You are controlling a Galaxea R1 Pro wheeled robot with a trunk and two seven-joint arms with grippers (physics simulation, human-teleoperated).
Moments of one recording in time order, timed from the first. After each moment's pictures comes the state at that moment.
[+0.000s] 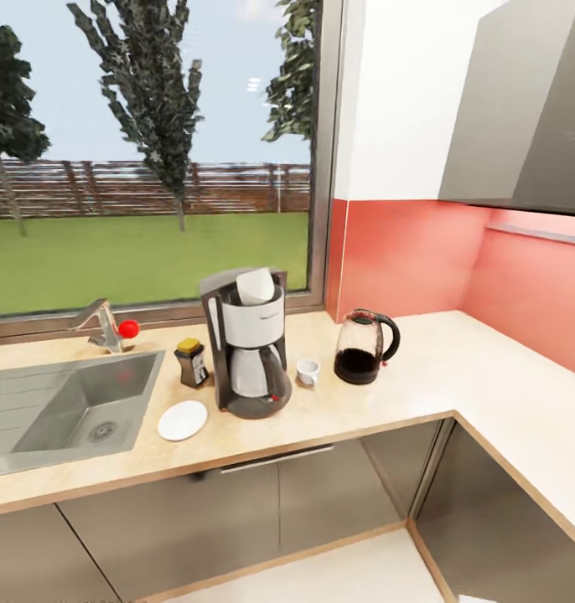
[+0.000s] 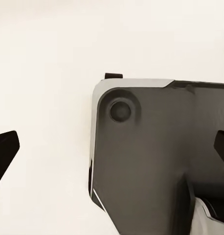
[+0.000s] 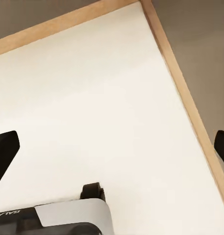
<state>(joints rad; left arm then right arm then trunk) -0.08 0.05 -0.01 -0.06 0.09 -0.17 -0.04 -0.40 -0.17 0.03 -0.06 -0.19 -0.07 0.07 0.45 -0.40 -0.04</state>
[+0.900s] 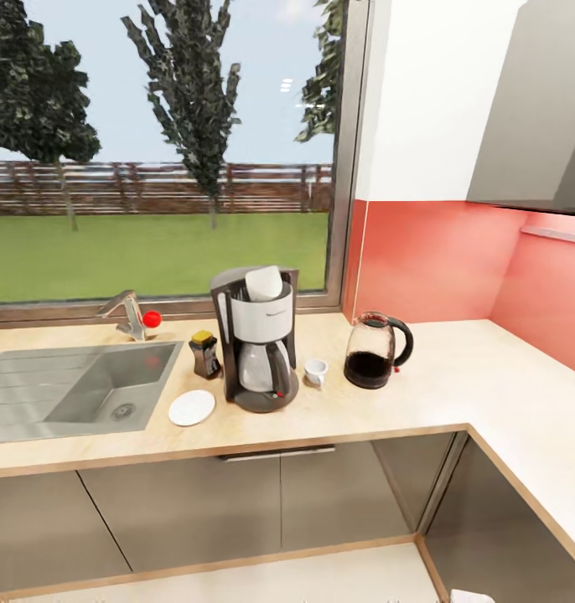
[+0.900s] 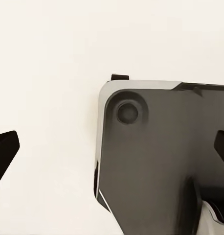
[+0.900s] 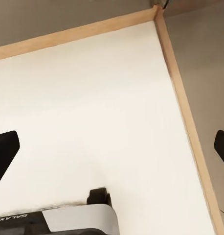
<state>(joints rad) -0.08 0.06 0.00 -0.06 0.09 -0.16 -0.03 -0.40 -0.15 0.03 -0.08 -0.19 -0.07 0.07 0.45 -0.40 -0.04</state>
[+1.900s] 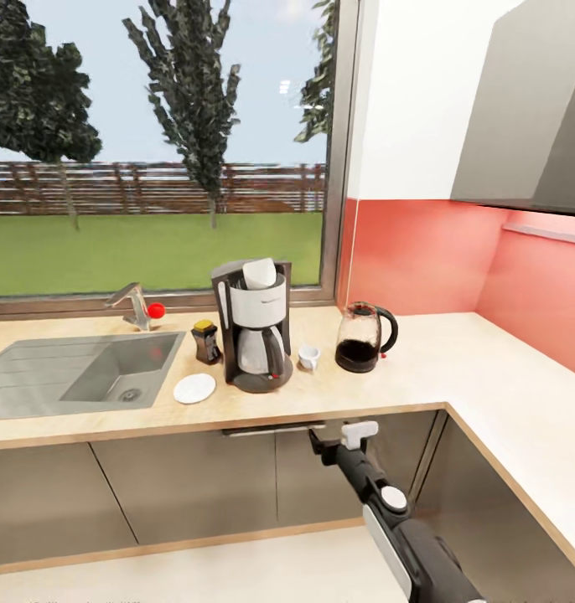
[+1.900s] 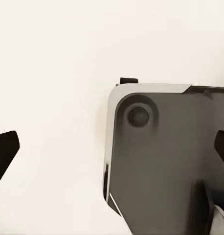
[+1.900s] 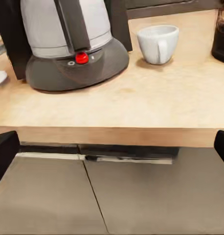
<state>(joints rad) -0.08 0.08 -0.01 -0.06 0.09 -0.17 -0.03 -0.40 0.03 0.28 -0.99 -0.19 -0.06 0.07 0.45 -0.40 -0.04</state>
